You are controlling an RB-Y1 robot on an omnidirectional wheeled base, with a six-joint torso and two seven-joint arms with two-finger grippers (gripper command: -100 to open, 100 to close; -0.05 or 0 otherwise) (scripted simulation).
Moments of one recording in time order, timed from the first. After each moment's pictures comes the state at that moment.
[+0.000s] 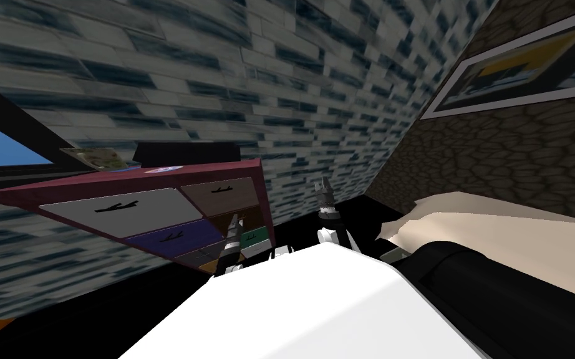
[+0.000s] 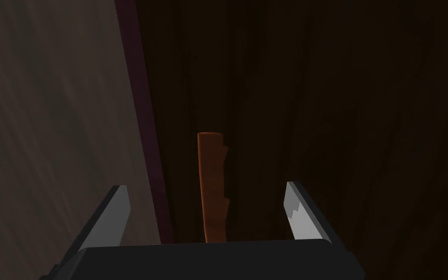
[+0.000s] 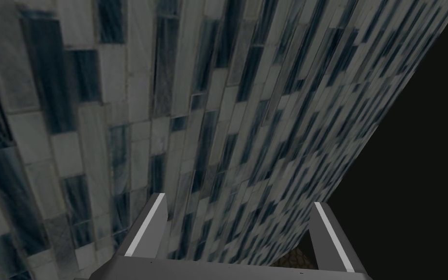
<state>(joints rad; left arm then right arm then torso) 0.31 0.06 -0.03 -1.51 0.06 -0.57 -0.04 0.47 0.02 0.06 -2.29 0.03 -0.44 0.04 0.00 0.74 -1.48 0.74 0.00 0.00</state>
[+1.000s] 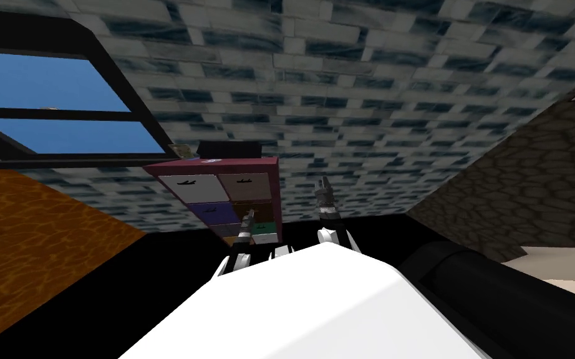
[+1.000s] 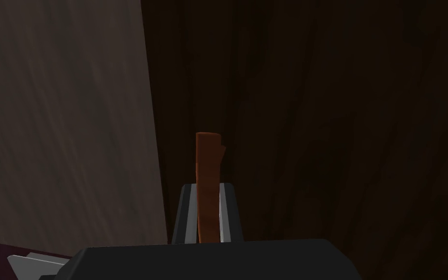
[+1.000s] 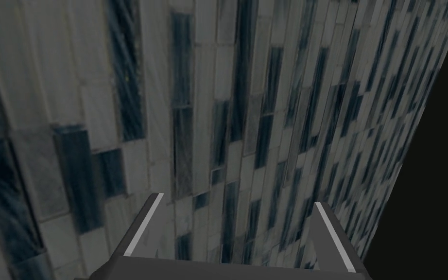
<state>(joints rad) 0.14 0.14 -0.17 -1.36 0.02 -0.61 0.09 0.47 0.02 0.06 -2.29 0.03 -0.44 0.04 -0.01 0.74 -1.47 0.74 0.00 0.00</state>
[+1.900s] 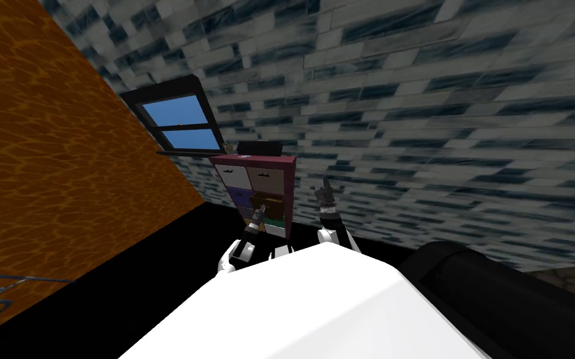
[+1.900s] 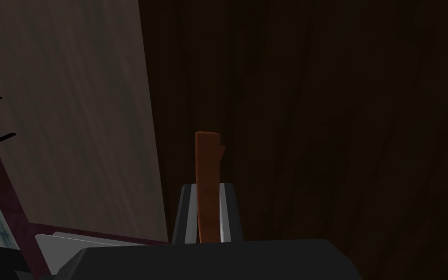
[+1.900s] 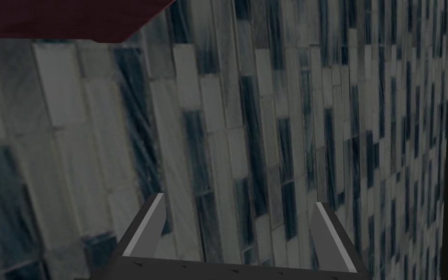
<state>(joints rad) -0.08 0.24 -0.36 -1.18 -0.03 -0.65 0.27 0.47 0.02 0.06 -2.29 0.03 -0.44 0.04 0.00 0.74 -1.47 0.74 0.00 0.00</state>
